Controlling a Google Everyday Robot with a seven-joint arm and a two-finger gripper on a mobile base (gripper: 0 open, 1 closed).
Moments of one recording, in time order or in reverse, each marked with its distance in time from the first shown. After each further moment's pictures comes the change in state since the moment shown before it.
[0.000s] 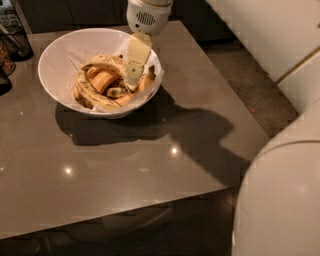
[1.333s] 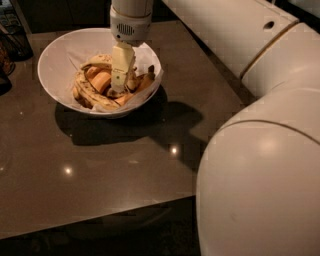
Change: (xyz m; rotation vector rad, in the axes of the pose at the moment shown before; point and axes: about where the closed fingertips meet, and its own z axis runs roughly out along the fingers) arm -0.025 0.000 0.042 -0.039 0.088 0.055
